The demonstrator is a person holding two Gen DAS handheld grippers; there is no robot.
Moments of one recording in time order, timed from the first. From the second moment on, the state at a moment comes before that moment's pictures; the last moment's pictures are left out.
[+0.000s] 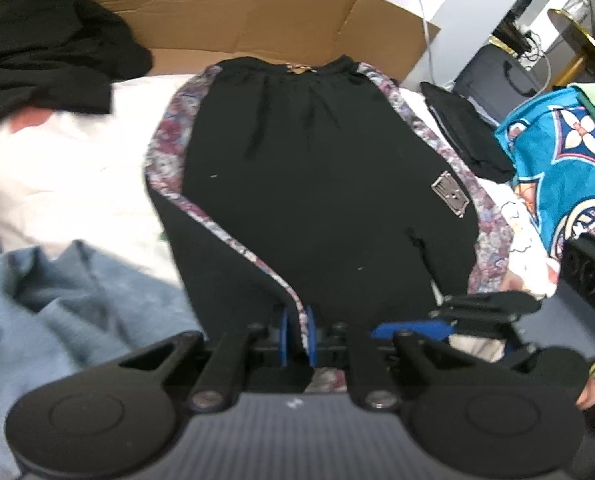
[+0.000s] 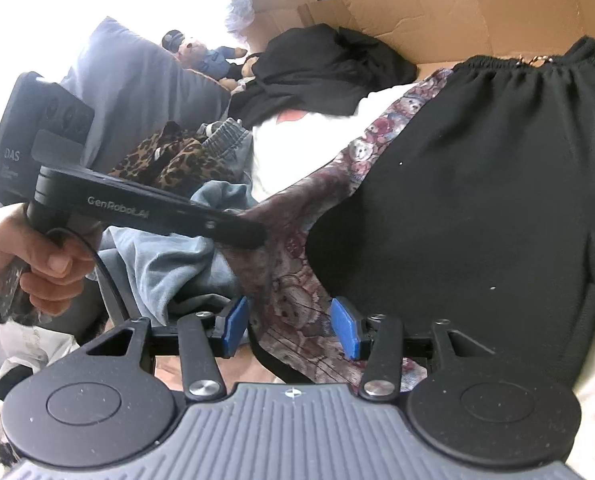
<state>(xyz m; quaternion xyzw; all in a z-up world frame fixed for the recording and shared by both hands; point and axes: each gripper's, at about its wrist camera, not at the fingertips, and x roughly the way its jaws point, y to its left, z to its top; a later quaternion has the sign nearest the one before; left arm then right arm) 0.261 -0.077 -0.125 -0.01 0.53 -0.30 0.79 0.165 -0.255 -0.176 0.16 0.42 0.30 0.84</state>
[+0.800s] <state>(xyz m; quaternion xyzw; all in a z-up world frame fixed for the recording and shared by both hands) 0.276 -0.097 -0.143 0.00 0.54 -0.31 0.79 0.209 -0.233 -0.218 0.19 0.43 0.26 0.84</state>
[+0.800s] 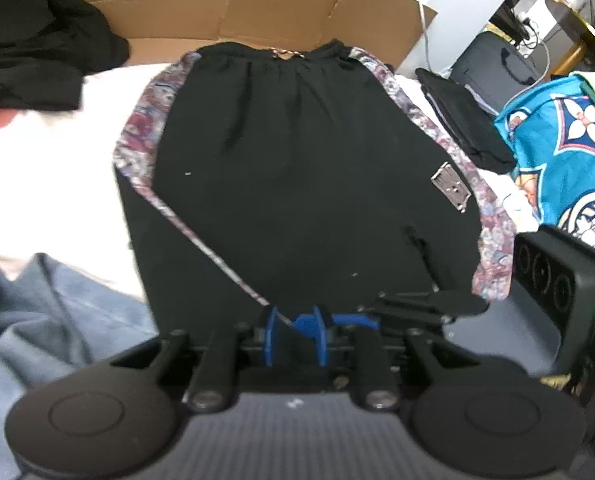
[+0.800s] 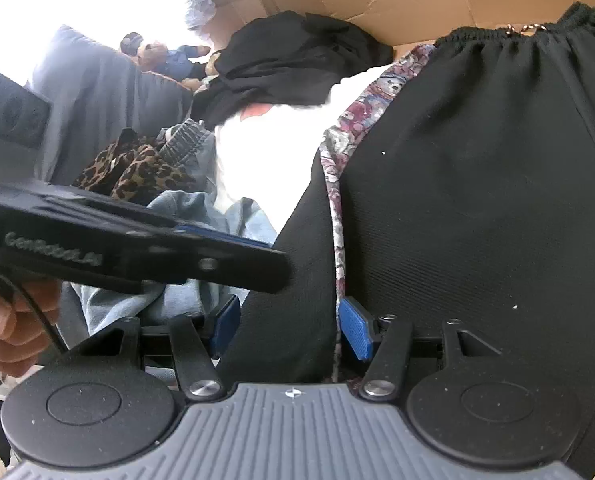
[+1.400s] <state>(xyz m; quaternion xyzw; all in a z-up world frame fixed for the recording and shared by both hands) 0.238 -0.008 -0.139 -0.03 0.55 -0.23 0.80 0.204 -0.236 -0.246 0.24 0.48 0.23 0.81</state>
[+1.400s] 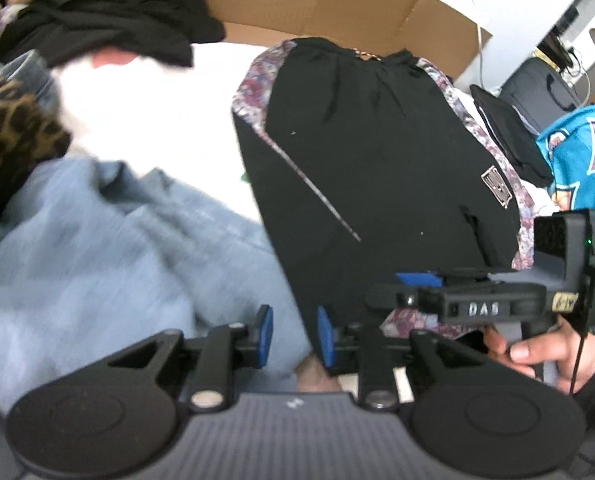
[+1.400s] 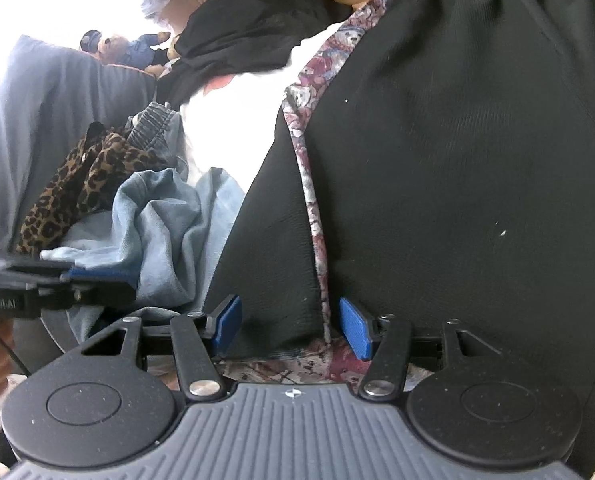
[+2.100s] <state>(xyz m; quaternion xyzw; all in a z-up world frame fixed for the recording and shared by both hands) 0.213 0.009 -0.136 -0.05 0.54 -0.22 0.81 0.209 -0.269 -0.286 0.44 0.51 0.22 0.71</state>
